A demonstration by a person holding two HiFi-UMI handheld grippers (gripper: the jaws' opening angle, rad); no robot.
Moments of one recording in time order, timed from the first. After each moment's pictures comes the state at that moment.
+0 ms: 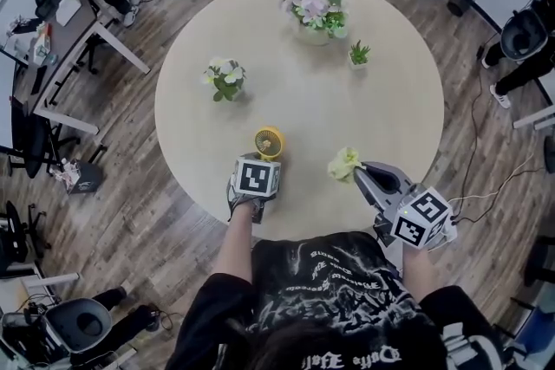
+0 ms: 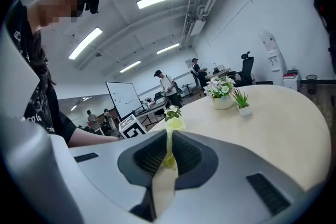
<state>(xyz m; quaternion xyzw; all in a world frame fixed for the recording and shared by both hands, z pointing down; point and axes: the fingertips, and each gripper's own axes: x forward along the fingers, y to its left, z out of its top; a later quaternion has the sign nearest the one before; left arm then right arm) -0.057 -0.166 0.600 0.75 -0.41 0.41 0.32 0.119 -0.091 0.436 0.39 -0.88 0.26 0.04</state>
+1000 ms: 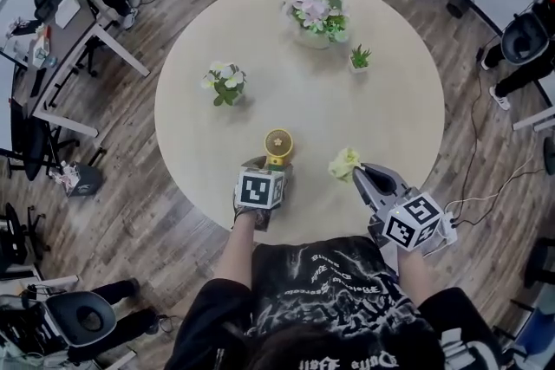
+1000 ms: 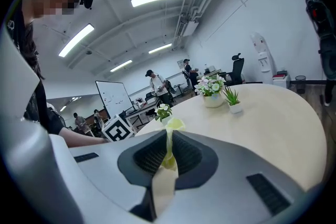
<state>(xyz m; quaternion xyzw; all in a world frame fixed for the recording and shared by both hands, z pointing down) -0.037 -0.162 0.590 0.78 -0.39 0.35 0.33 0.123 -0.104 0.457 0.45 -0.85 0.27 0.05</state>
